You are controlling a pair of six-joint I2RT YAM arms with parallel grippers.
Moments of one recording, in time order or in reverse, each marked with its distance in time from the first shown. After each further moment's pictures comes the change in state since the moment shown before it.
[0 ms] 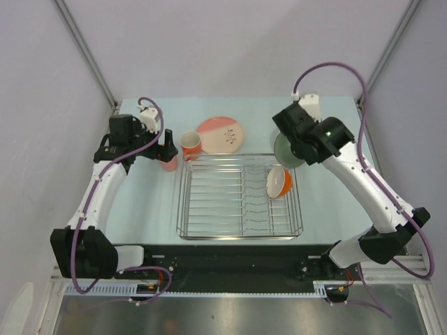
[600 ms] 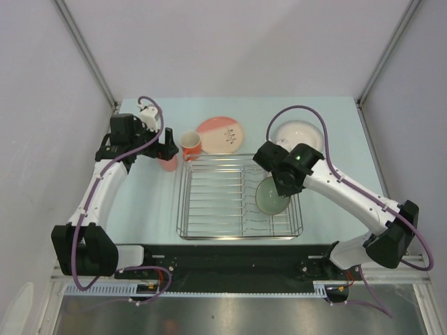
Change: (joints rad) left arm 0.001 0.020 -0.005 0.037 0.002 -0.023; right arm 0.153 -0.048 -0.409 -0.007 -0.374 0.089
